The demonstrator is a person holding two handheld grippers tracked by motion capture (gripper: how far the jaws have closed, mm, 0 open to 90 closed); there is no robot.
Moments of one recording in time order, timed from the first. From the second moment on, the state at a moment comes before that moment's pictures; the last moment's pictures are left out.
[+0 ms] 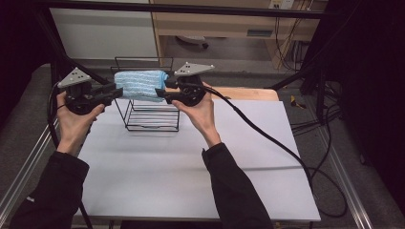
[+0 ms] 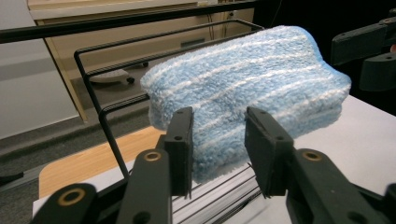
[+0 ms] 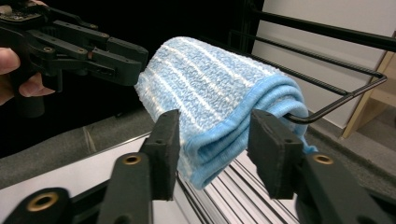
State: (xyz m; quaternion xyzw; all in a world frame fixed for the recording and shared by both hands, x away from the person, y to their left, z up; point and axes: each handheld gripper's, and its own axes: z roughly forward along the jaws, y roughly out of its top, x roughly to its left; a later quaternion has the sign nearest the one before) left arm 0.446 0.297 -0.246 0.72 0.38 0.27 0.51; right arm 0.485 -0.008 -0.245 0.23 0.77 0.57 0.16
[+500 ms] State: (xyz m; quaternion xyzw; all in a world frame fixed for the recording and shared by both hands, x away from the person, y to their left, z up) left arm 0.435 0.301 -0.241 0.73 0.39 0.28 0.49; right arm 0.476 -0.017 -0.242 0.24 0.77 0.57 0.15
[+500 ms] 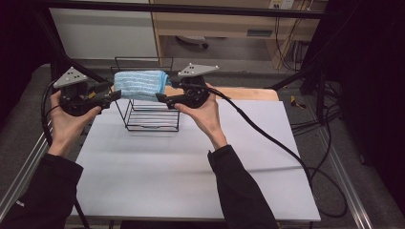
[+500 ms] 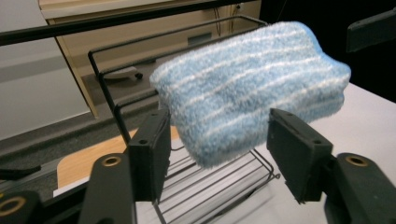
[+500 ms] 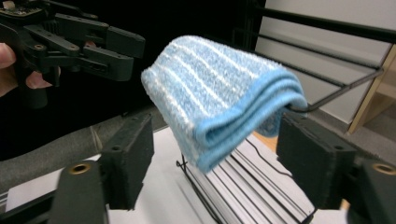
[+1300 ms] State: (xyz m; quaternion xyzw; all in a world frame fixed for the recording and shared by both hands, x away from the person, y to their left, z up) left arm 0.402 0.296 -0.314 0.77 0.39 0.23 0.46; right arm 0.452 -0.101 -0.292 0.29 0.78 0.54 0.14
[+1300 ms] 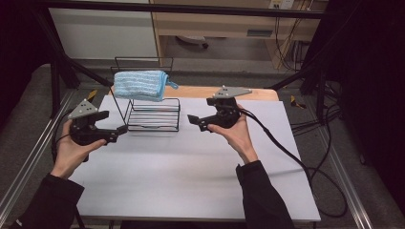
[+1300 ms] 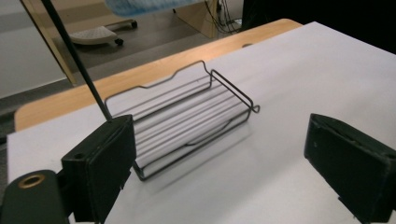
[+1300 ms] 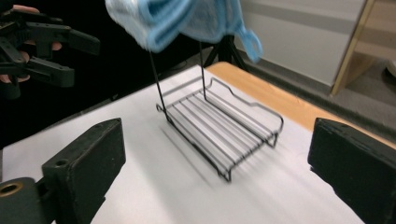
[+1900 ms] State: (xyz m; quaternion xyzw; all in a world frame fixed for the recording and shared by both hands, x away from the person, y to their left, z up) left arm 0.377 0.281 -0.401 0.78 0.39 0.19 0.45; right arm 0.403 -0.208 -0.382 0.35 0.78 0.50 0.12
